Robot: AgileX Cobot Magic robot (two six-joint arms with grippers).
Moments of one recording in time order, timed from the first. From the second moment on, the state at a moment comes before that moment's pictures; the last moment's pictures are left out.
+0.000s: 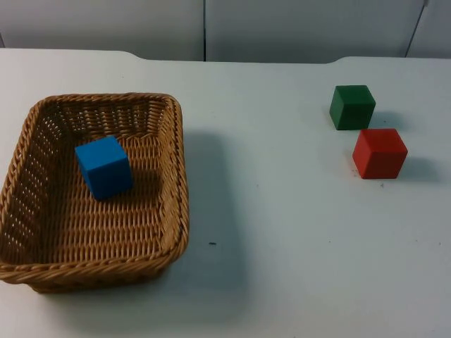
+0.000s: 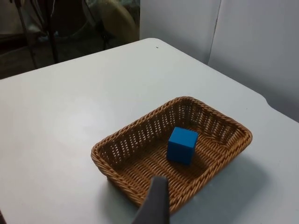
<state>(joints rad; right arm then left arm) 1.64 0.74 -0.63 -1.17 0.84 1.17 -0.06 0.00 -0.52 0.00 1.09 0.01</state>
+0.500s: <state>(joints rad) 1.64 0.74 -0.63 -1.17 0.84 1.15 -0.06 0.00 -0.52 -0.02 1.09 0.05</state>
